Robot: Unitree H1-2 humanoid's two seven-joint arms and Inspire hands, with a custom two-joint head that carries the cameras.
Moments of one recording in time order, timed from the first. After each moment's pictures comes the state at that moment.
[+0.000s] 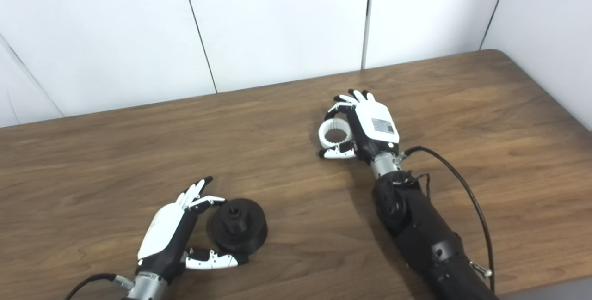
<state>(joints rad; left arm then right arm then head) 0.03 0.17 -0.31 -0.20 0.73 0.06 -0.08 -0.33 -0.30 0.20 0.20 -0.75 0.07 -0.27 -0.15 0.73</state>
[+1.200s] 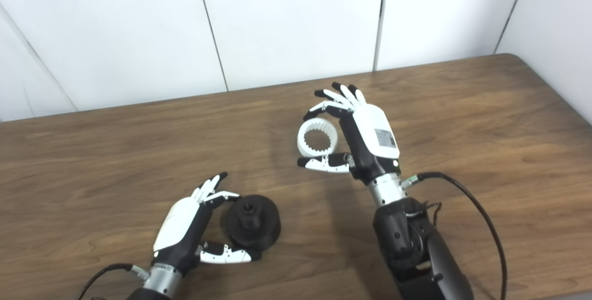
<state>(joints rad) 0.02 0.13 -0.31 -0.19 0.75 0.06 -0.09 -0.15 -0.18 0.20 -0.28 -0.70 0.07 -0.10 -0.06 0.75</state>
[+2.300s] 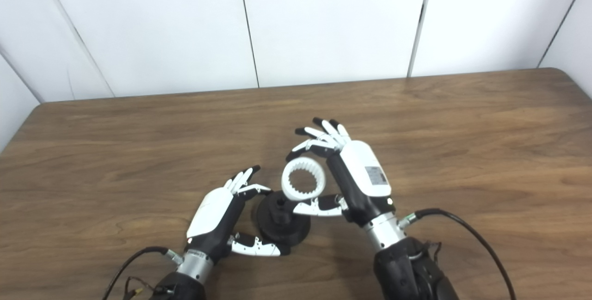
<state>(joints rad) 0.01 0.08 -0.32 -0.18 0.79 0.10 -0.08 -0.06 -0.14 0.32 -0.34 -0.69 -0.01 0.00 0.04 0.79</state>
